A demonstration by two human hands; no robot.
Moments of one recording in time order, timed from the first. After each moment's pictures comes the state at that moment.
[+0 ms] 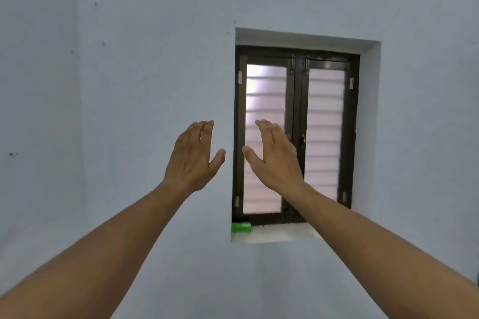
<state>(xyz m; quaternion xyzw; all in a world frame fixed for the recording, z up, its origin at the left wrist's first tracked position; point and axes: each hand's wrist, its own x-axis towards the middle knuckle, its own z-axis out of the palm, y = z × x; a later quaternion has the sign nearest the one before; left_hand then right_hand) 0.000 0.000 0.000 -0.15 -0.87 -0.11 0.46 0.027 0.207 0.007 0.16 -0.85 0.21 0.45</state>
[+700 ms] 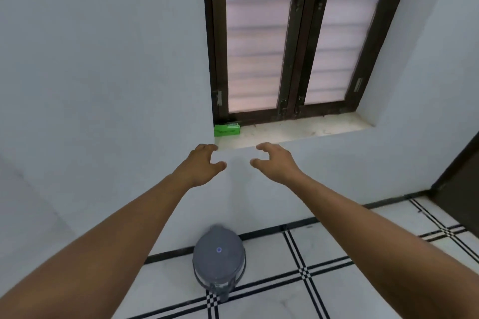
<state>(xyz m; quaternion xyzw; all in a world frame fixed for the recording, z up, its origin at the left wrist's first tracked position) -0.292 0.058 -0.305 -0.11 -0.95 -0.27 -0.05 -0.260 0.280 -0.303 -0.05 -0.93 0.36 0.02</state>
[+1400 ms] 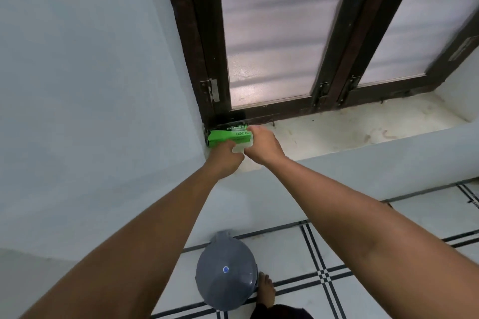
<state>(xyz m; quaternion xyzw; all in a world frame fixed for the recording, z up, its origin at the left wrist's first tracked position) -0.639 0.158 -0.413 0.03 -0.92 -0.35 -0.20 -0.669 0.294 -0.445 -0.04 -0.96 0.29 -0.04</state>
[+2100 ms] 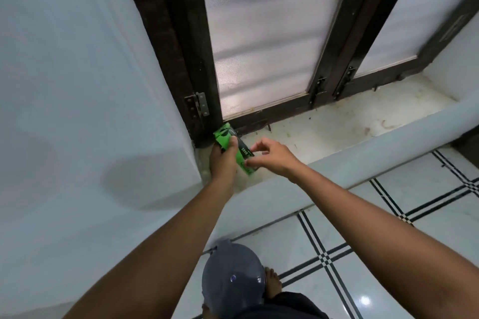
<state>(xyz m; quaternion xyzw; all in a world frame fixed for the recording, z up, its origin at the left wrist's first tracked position) -0.705 0.175 -0.453 0.20 -0.69 -0.68 -0.15 -0.691 0.324 -0.463 -0.12 -0.84 0.51 -0.13</state>
